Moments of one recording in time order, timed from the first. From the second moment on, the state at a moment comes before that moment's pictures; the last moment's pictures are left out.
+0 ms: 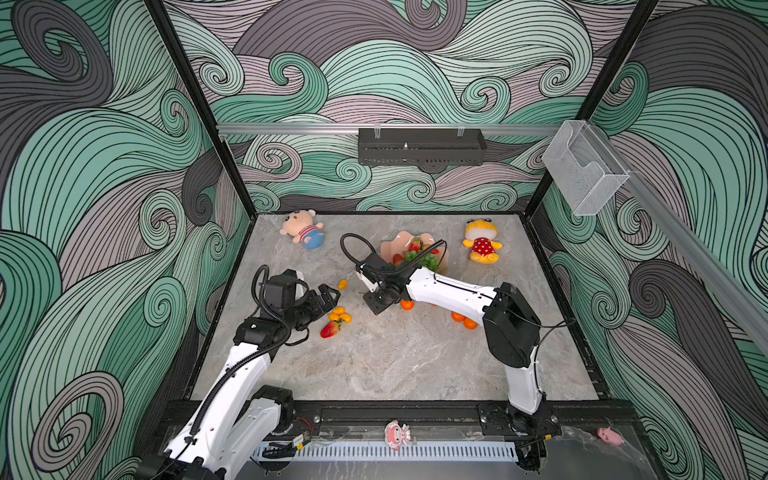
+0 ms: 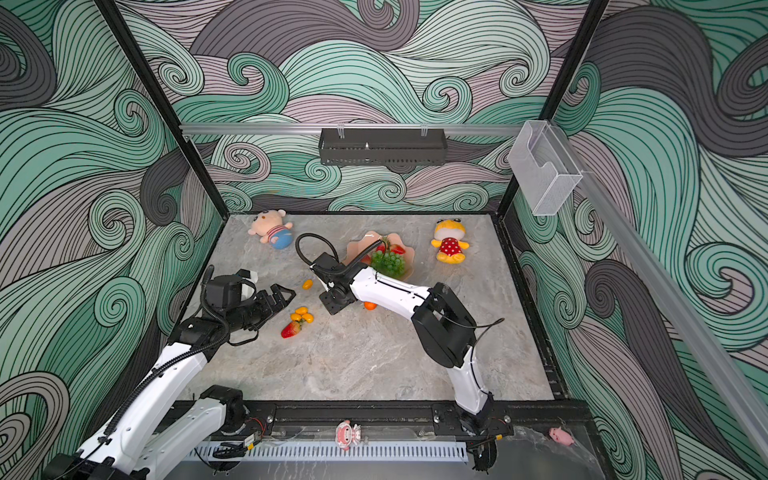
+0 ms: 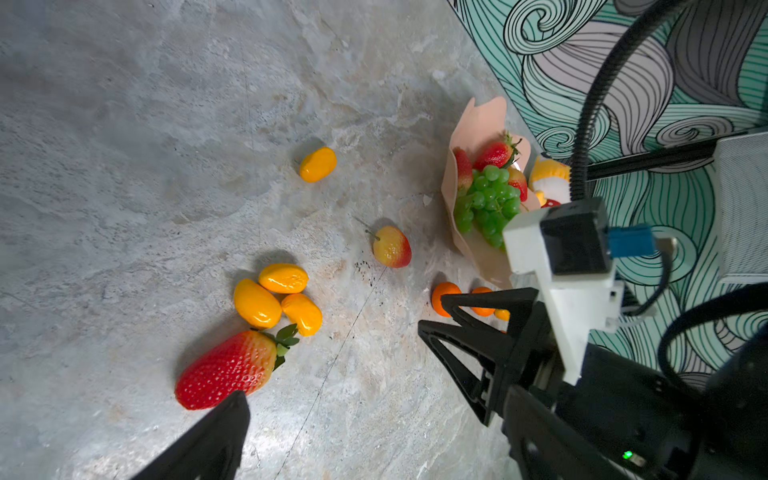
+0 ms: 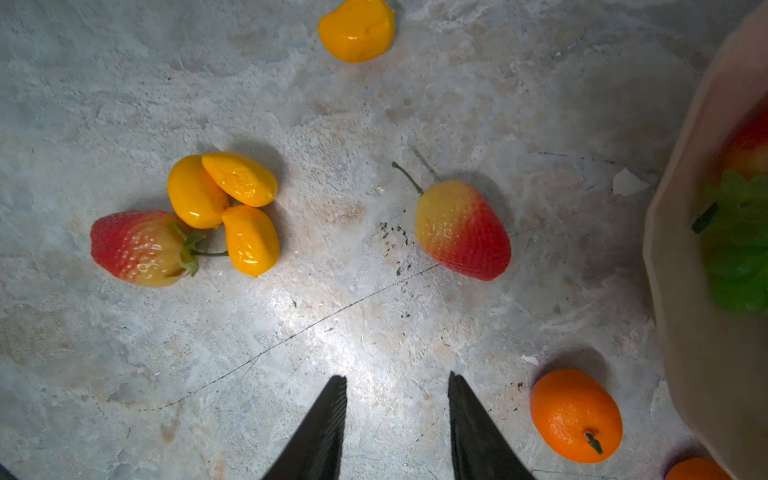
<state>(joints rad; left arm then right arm) -0.15 0.83 0.63 -0.53 0.34 -0.78 0.92 2.03 1.64 -0.78 0.05 0.15</state>
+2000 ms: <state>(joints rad) 0.14 0.84 0.55 -0.43 0.58 -0.84 0.93 2.66 2.50 -1.14 0.27 -0.20</state>
